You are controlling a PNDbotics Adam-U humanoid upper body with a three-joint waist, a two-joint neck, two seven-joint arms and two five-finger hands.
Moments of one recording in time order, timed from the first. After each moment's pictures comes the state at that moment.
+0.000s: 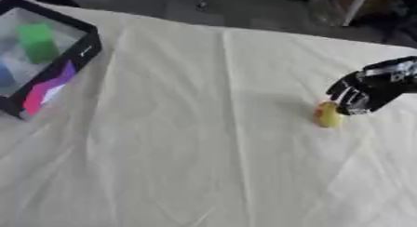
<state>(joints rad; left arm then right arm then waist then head) -0.46 0.91 -0.03 -1.28 -0.11 0.25 0.28 -0.93 -0.66 0.64 -1.01 0.09 0.06 0.79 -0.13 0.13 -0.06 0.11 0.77</state>
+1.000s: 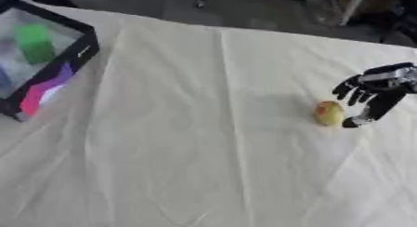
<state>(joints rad) -0.46 0.90 -0.03 -1.28 -0.12 0.25 0.27 -0.89 -0.65 0.60 -0.99 0.29 0.08 0.67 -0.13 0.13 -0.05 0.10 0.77</state>
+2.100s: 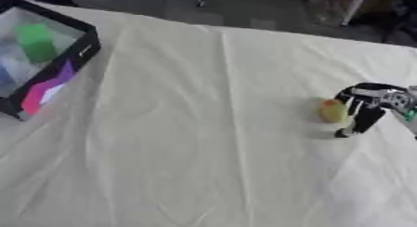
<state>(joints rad) -0.46 0.88 -0.03 -1.28 -0.13 0.25 0.27 -0.82 -0.56 0.53 -0.93 0.50 0.12 0.42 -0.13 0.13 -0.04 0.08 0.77</state>
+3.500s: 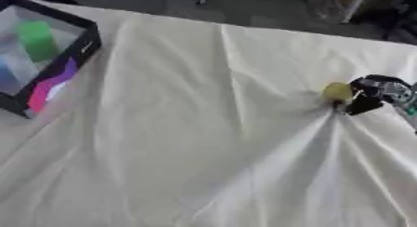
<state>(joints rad) -0.45 0.87 -0.03 -1.28 -0.13 0.26 0.26 -0.85 -0.59 0.50 -0.91 0.18 0.28 0.38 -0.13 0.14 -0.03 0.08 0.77</state>
